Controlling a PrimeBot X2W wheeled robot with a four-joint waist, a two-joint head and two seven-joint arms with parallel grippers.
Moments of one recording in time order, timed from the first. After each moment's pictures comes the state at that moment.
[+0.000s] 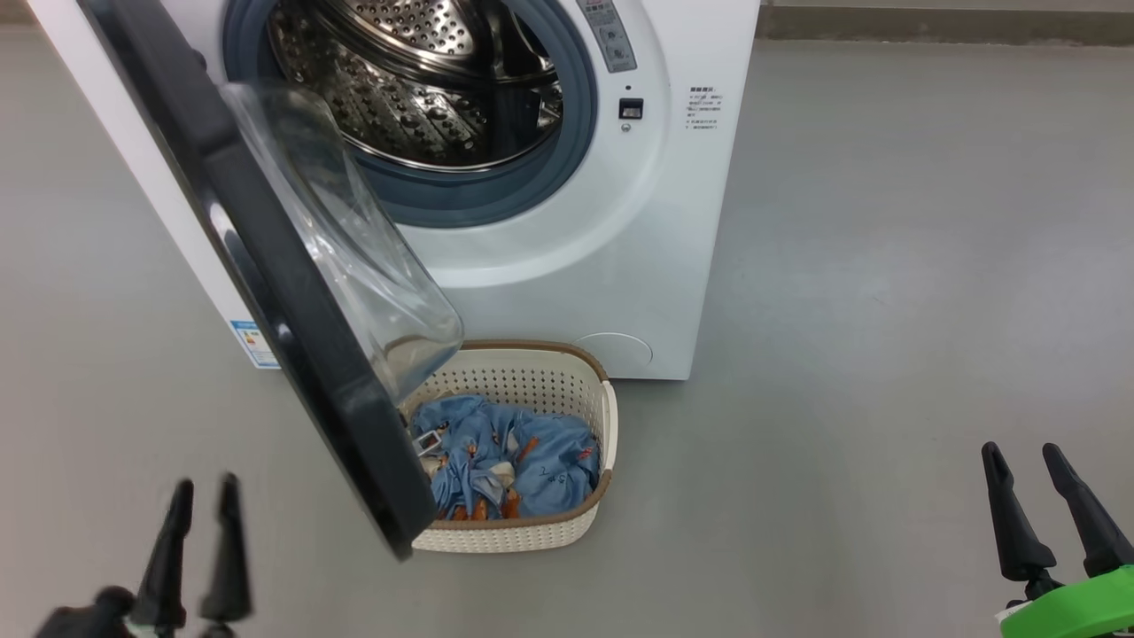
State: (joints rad) left arm 0.00 0.10 0.03 0.18 -0.33 -0.13 -0.26; right arm 0.06 -0.33 0.04 0.21 0.60 0.12 -0.25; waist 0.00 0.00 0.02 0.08
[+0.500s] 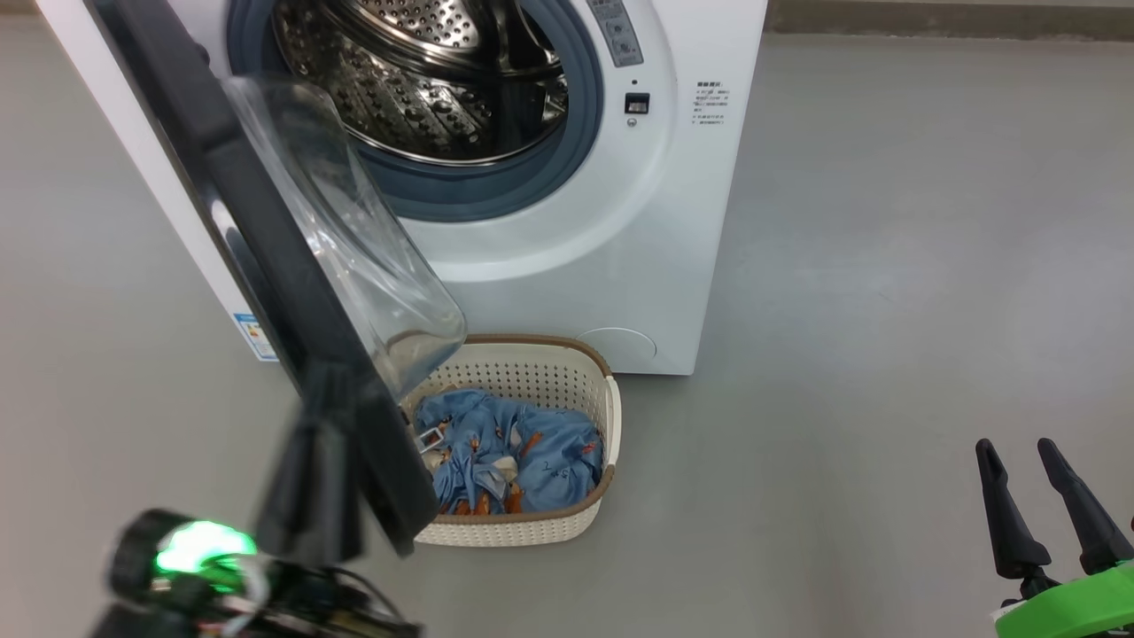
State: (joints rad) left arm -0.02 0.06 -0.16 -0.35 -0.32 -0.13 -0.24; right arm 0.05 -0.33 0.04 0.19 0.56 0.12 -0.25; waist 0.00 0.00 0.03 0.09
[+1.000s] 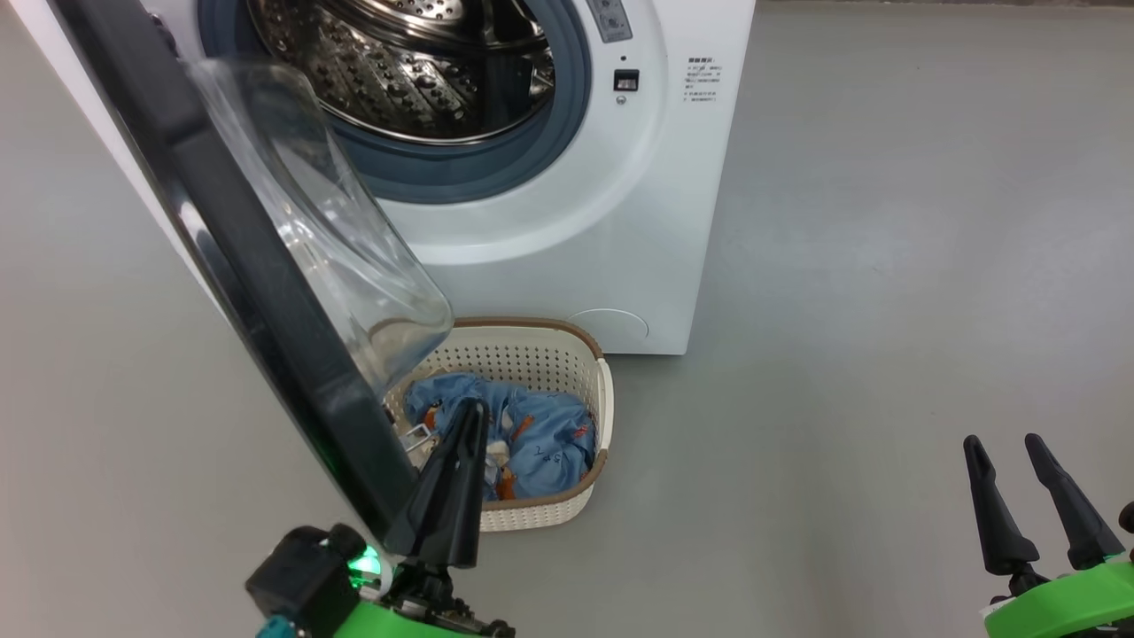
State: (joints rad) left arm -0.09 0.05 -0.40 -0.06 -0.44 -0.09 -0.25; right arm 0.04 -0.32 0.06 0.19 0.56 0.12 -0.25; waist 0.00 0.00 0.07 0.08
